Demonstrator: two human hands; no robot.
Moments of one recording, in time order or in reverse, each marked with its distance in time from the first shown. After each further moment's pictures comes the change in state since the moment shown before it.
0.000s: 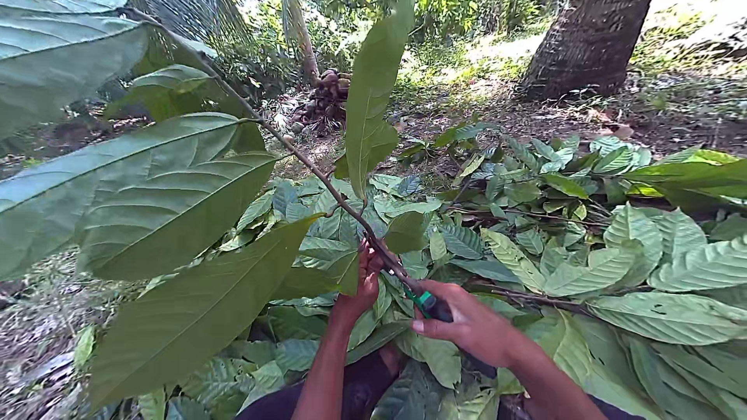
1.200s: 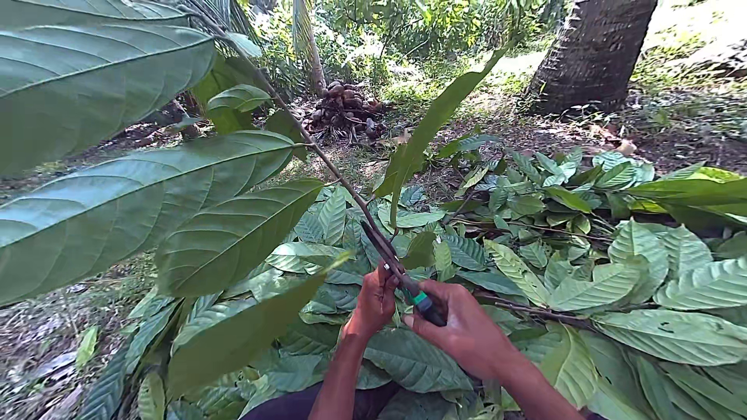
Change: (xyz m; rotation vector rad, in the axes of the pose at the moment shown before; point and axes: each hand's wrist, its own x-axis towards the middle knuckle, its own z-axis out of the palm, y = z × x) left_hand -0.015 0.002 0.014 0.180 -0.070 0.046; right_hand 0.001 -0.030 0.019 -0.015 0.261 -0.055
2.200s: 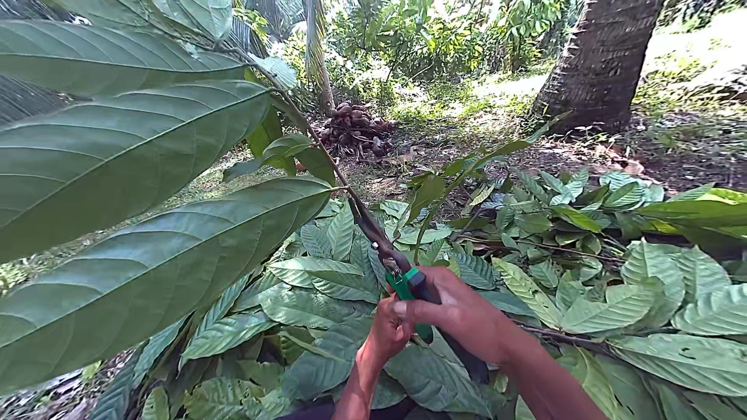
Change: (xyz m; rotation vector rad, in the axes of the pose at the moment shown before) left_hand -0.022 0.017 0.007 0.155 0.045 0.125; right_hand 0.023 -0.064 -0.011 0.198 -0.238 -0.092
